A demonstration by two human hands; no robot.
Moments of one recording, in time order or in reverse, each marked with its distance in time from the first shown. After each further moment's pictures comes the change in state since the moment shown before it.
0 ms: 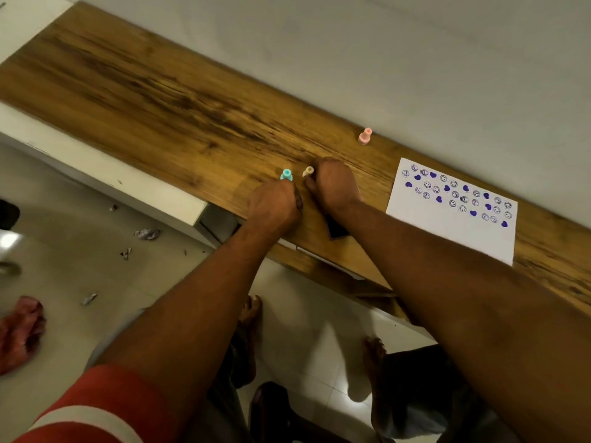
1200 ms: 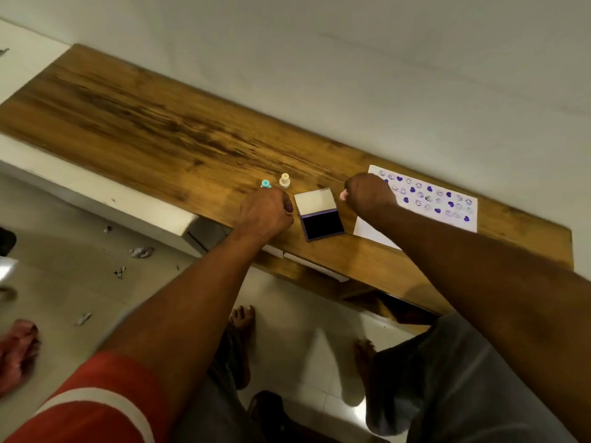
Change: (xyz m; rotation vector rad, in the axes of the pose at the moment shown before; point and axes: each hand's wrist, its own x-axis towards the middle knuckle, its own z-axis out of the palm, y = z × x) left_hand -0.016 0.030 -0.005 0.021 0.050 0.055; right_hand -0.043 0.104 -0.053 -0.173 -0.194 0.127
